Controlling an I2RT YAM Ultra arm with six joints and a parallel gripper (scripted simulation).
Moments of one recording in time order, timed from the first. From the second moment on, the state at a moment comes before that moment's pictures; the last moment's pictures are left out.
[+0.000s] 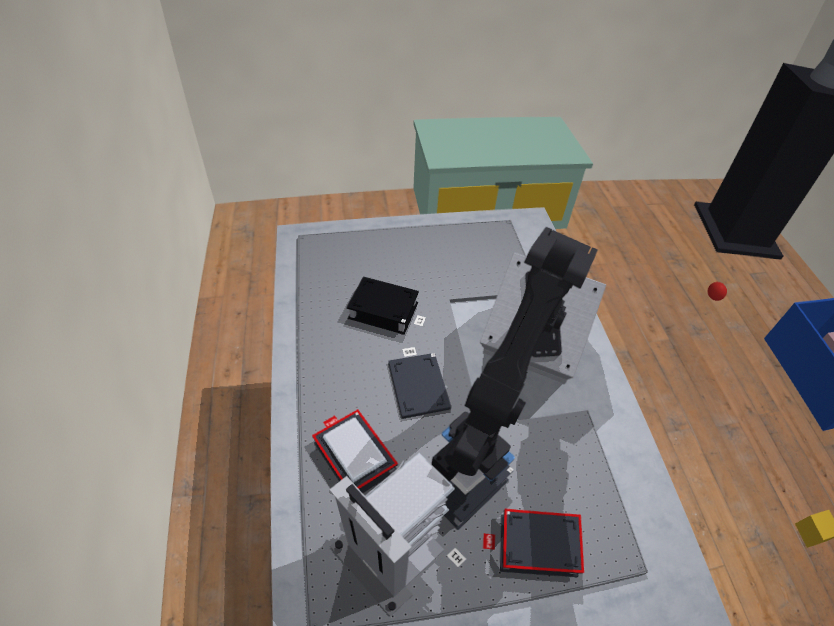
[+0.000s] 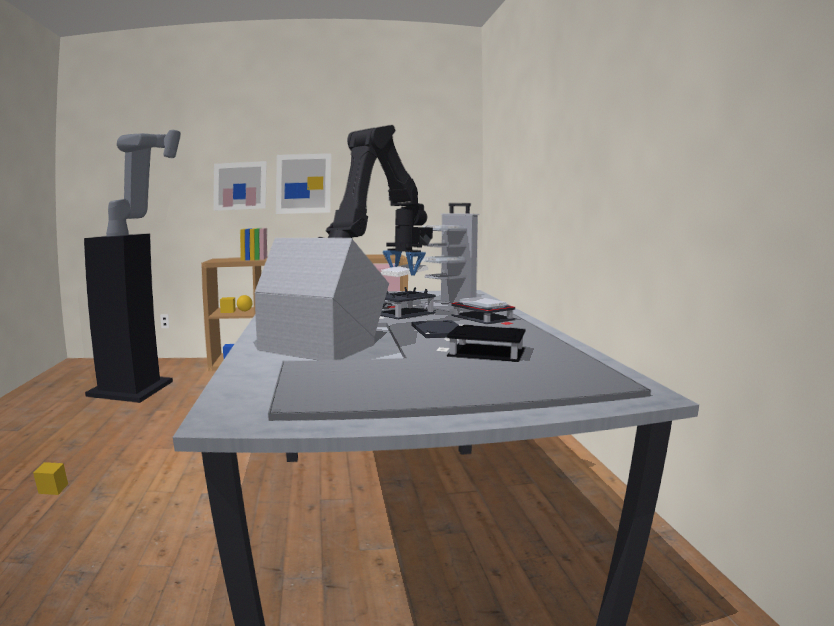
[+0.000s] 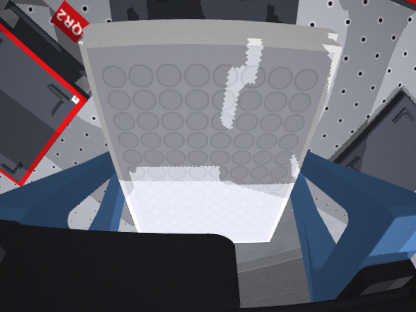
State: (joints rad) arm 1.05 1.36 1.06 -0.72 -0.06 0.30
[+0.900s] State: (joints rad) arm 1.04 1.28 1.14 -0.86 -0.06 0.30
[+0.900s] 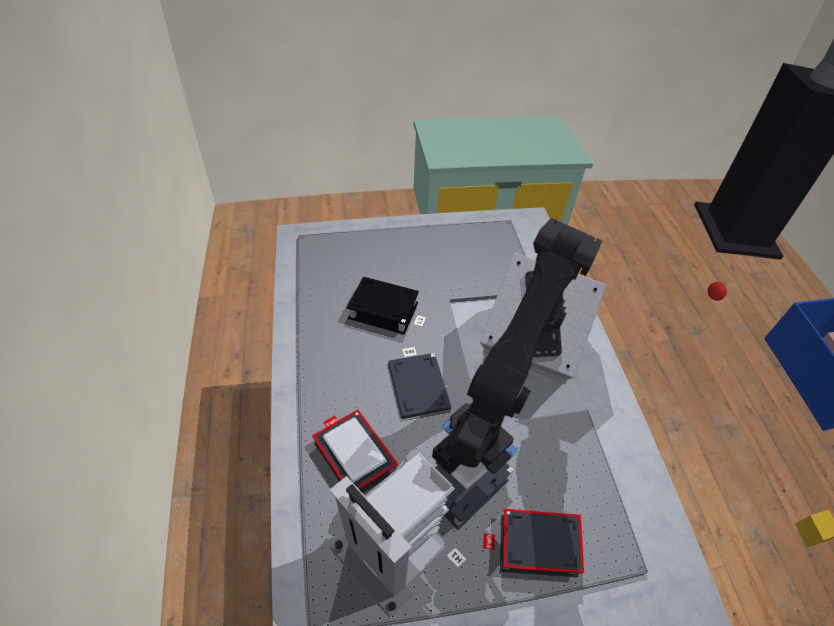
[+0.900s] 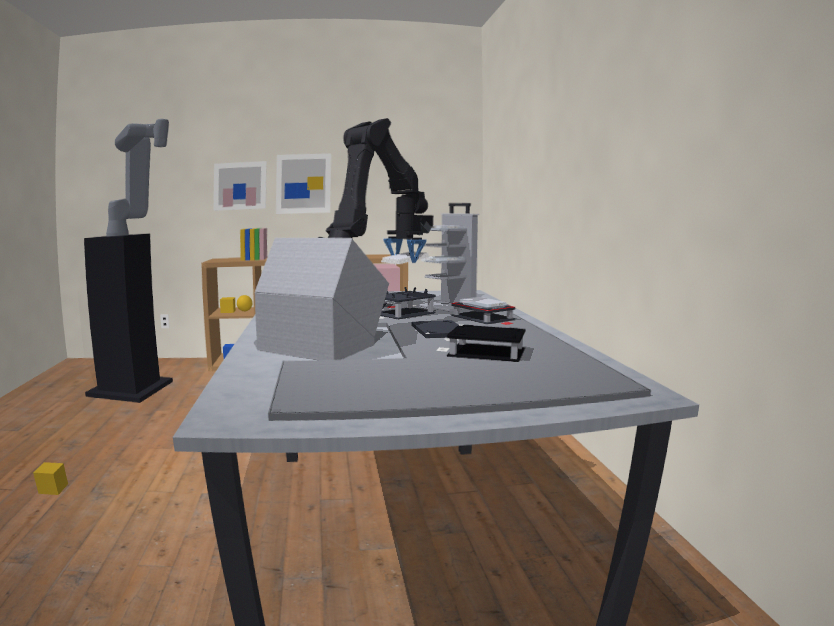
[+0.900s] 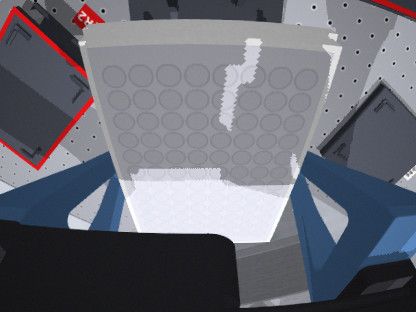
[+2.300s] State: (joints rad) arm 1.20 1.23 1.36 -1.14 0.01 0.19
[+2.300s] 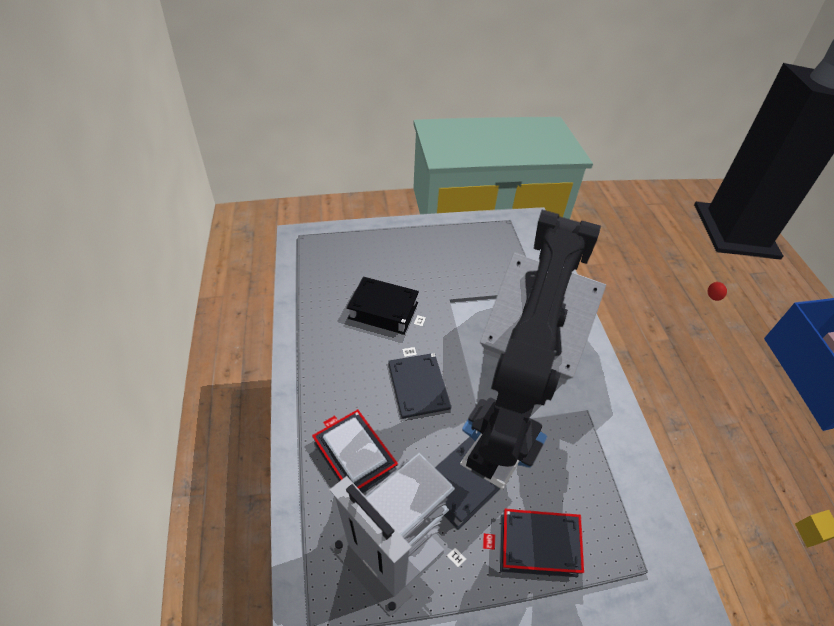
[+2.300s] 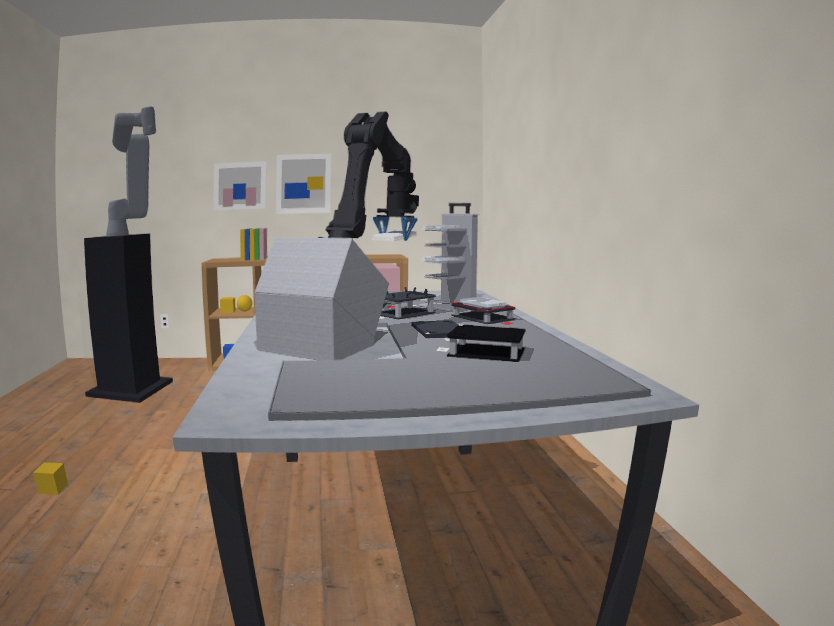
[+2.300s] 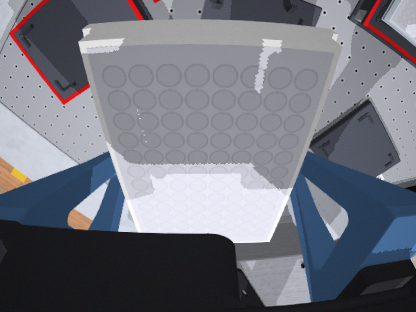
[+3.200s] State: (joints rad) arm 1.51 1.38 1.53 -1.19 0.18 -0.08
